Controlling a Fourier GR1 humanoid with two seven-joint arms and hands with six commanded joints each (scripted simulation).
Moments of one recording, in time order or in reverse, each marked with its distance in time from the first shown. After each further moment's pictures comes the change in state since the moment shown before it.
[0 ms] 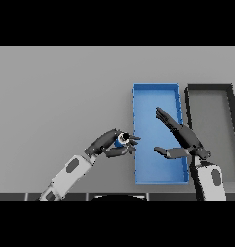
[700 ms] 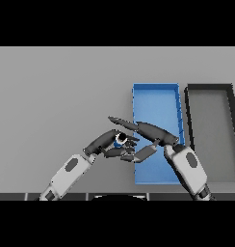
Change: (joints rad) left arm -0.002 0.007 0.011 0.001 0.036 -0.051 -0.024; right arm -0.331 0.076 0.235 0.055 0.014 0.130 0.205
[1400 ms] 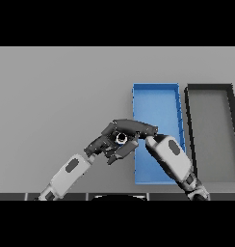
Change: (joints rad) left arm -0.004 0.007 -0.008 -0.006 -0.105 -0.002 0.100; right arm -0.191 0.108 0.065 0.164 -0.121 0.067 0.032
